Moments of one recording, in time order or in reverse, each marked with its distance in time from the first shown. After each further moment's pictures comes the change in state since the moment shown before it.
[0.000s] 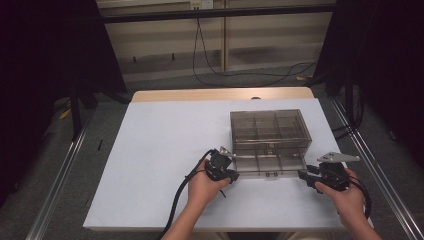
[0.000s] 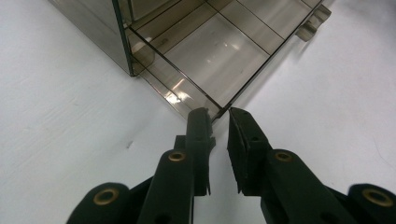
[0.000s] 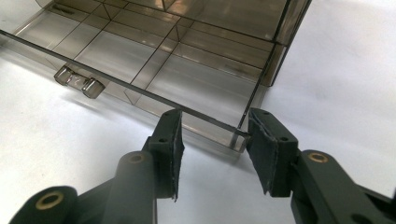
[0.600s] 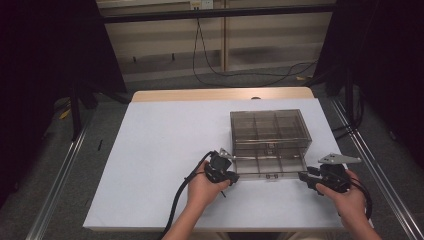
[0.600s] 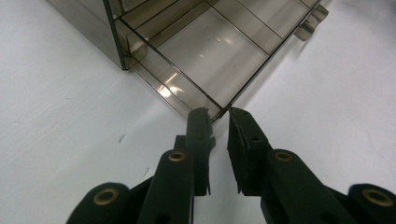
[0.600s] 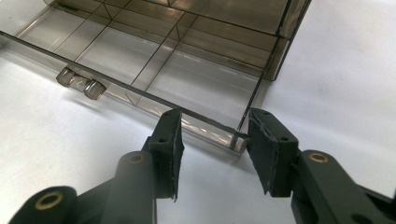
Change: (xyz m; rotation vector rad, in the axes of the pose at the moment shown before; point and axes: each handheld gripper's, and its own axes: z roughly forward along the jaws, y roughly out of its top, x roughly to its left) left arm -0.003 -0.004 -0.001 -0.002 -0.005 0.006; right arm 0.001 -0.003 -0.003 0.002 0.007 0.003
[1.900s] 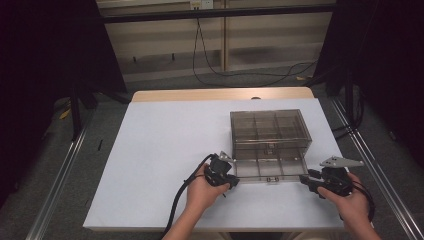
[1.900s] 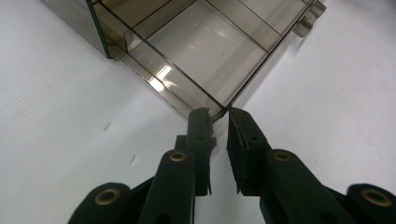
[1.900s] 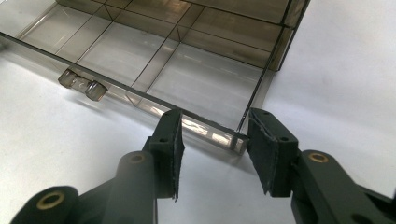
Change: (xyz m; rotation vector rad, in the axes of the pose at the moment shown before) left arm -0.004 -0.005 -0.002 0.026 -0.024 0.028; right arm 0.003 -0.006 -0.006 0.003 0.012 0.004
